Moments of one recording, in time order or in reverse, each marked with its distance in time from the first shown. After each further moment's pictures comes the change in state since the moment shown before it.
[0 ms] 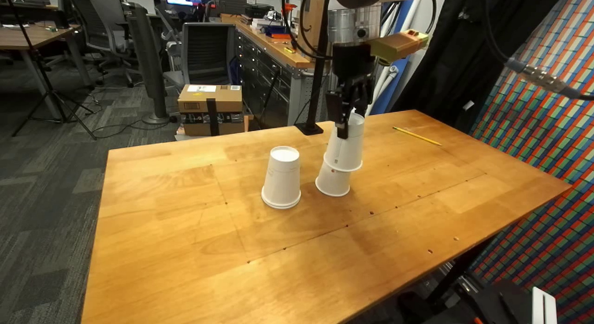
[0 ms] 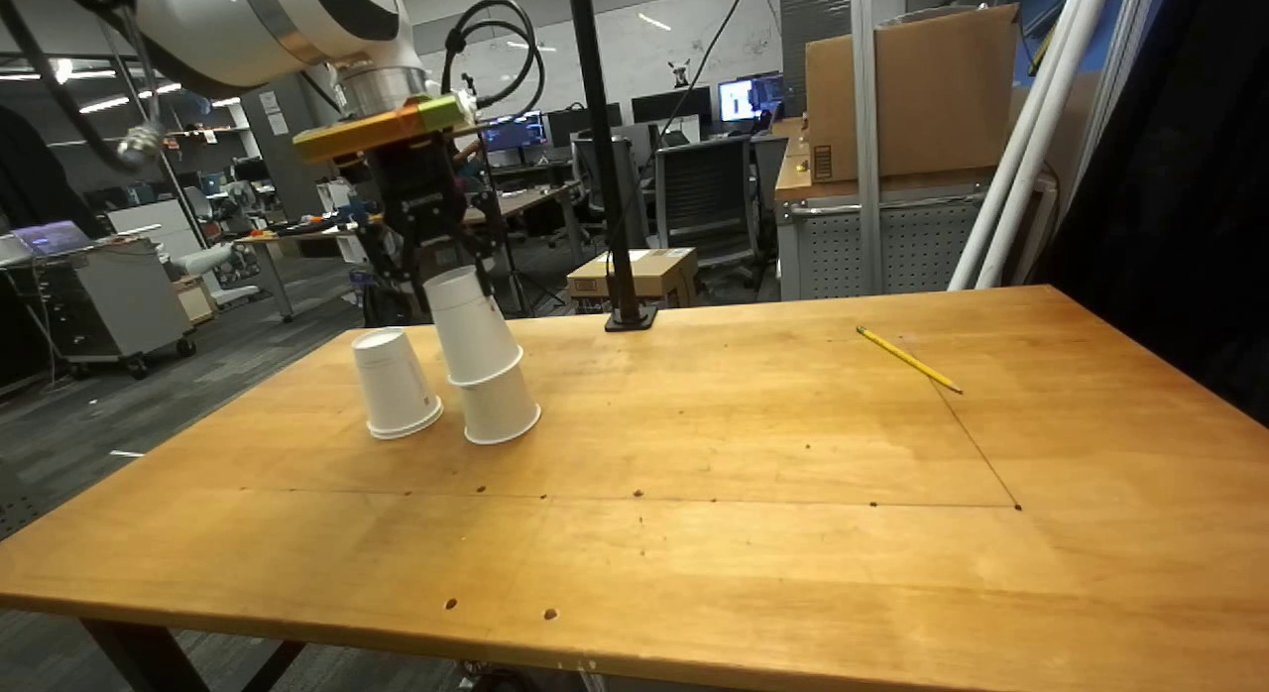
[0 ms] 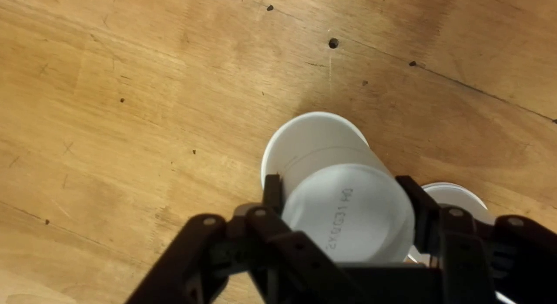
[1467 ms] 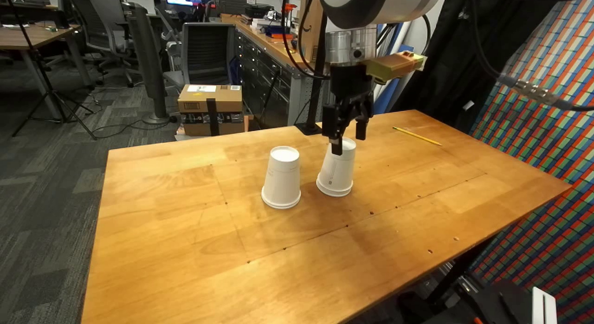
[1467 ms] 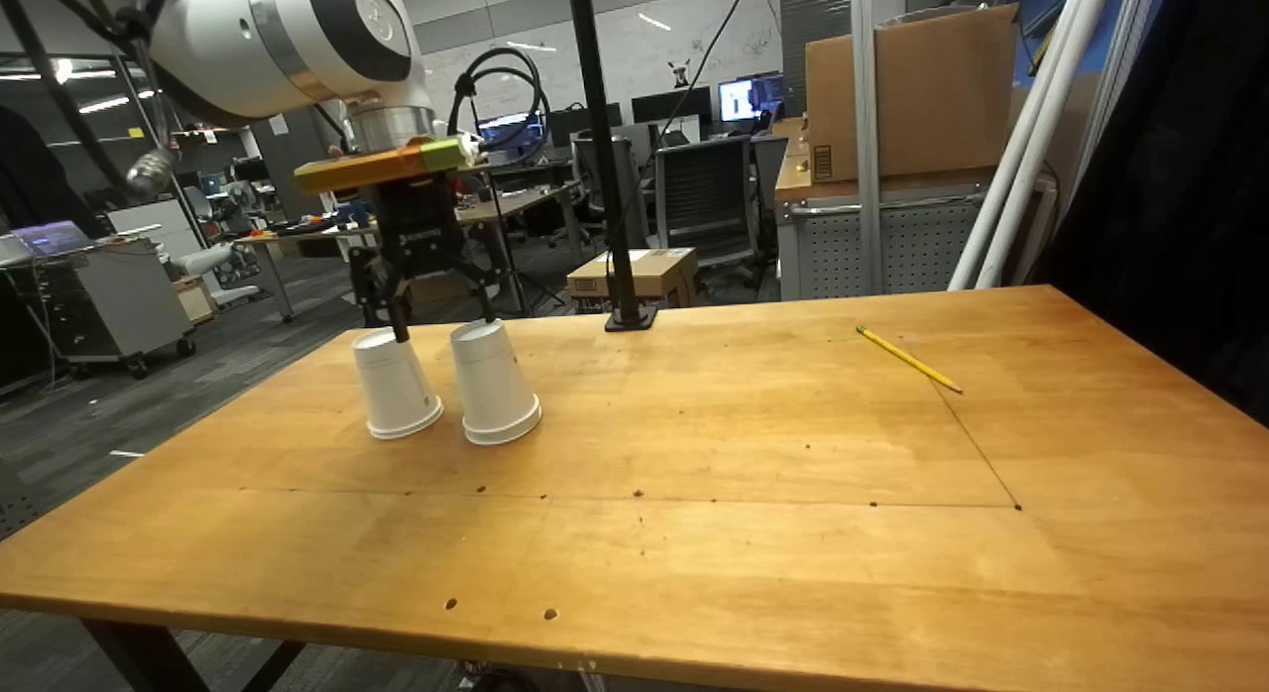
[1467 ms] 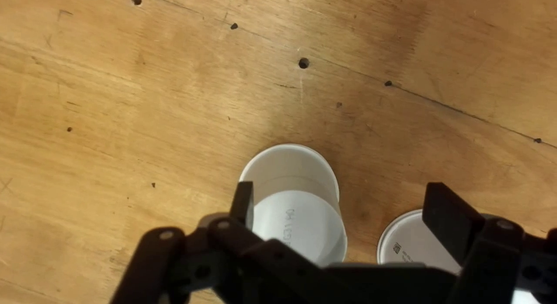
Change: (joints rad) arm 0.000 0.035 0.000 -0.033 0.056 0.001 -0.002
